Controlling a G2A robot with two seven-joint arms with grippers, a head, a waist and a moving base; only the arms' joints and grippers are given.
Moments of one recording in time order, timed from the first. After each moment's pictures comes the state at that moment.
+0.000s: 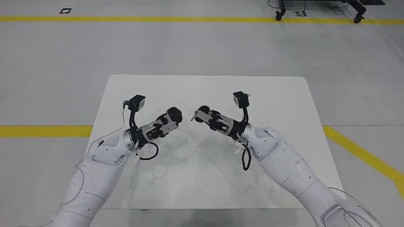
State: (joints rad) left arm 1.20 -1.11 -1.17 -1.29 -0.27 -1.01 -0.81; right arm -1.02 -1.26 0.82 -1.13 -0.05 -1.01 0.24
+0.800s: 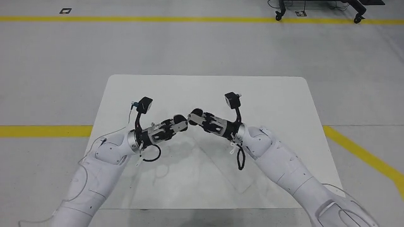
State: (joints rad) left arm 1.17 -1.11 -1.13 -1.26 -0.22 -1.01 -0.81; right arm -0.99 -1.30 0.79 -1.07 -0.06 -1.01 0.28
